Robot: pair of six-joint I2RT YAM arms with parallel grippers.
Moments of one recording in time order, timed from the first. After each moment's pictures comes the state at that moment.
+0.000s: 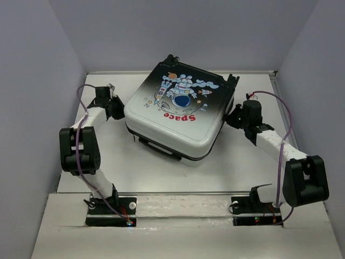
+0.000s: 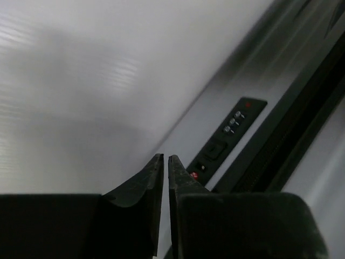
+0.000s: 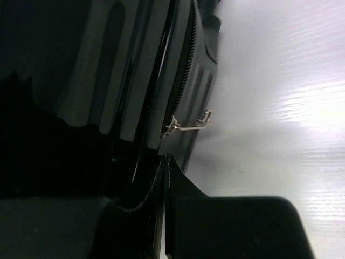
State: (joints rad) left arm 0.08 1.69 1.14 -0.25 0.29 -0.53; right arm 0.18 1.29 0.75 -0.01 -0.01 0.57
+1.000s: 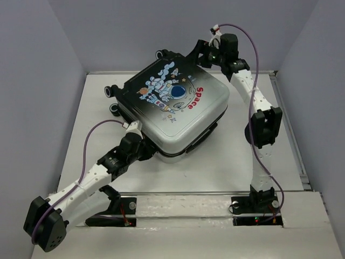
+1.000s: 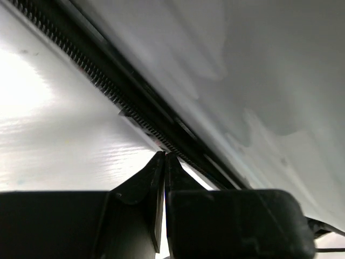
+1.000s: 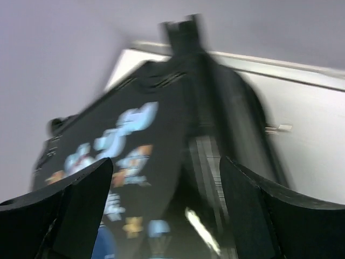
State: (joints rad) left arm -0.64 0.85 0.45 -0.26 -0.09 -0.78; right arm 0.24 2.21 2.23 -0.32 -0.51 0.49
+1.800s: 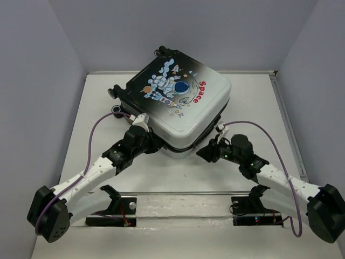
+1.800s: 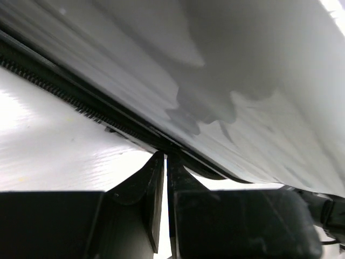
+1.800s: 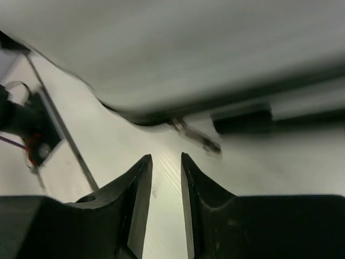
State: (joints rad) left arm -0.66 0.97 0.56 -0.15 -0.02 -0.76; right arm 0.64 0.94 0.42 0.30 -0.40 0.40
